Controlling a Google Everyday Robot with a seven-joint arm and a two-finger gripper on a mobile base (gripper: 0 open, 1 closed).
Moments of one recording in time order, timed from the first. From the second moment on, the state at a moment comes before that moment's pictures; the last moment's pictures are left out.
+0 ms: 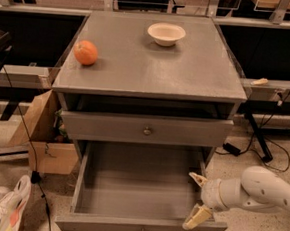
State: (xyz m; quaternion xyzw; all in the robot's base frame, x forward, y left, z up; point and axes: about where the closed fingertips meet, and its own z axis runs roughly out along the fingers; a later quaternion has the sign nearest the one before) arm 0.465 -0.184 0.504 -0.60 0.72 0.19 0.29
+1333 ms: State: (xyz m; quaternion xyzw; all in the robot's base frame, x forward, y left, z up) arm 0.472 -0.182 0.434 -0.61 0.71 0.20 0.28
